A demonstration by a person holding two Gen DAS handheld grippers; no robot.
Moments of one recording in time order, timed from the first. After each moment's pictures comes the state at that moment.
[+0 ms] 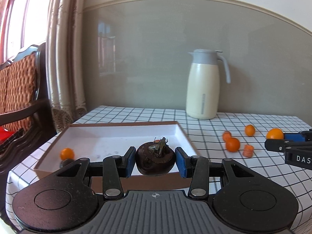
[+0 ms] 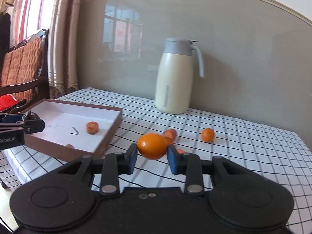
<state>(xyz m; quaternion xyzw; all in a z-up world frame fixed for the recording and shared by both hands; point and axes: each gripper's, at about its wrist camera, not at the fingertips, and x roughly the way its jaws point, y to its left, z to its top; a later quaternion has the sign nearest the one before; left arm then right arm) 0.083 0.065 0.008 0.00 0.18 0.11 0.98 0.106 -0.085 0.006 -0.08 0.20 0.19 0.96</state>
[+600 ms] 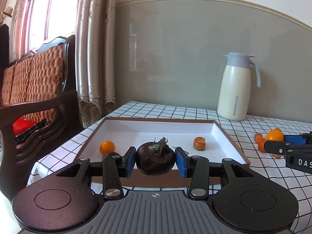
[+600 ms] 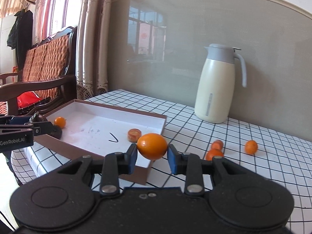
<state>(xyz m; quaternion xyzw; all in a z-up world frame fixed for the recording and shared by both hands) 0.059 0.128 0.003 -0.02 0.18 0.18 0.97 0.102 -0.019 0.004 -0.09 0.19 0.26 0.94</state>
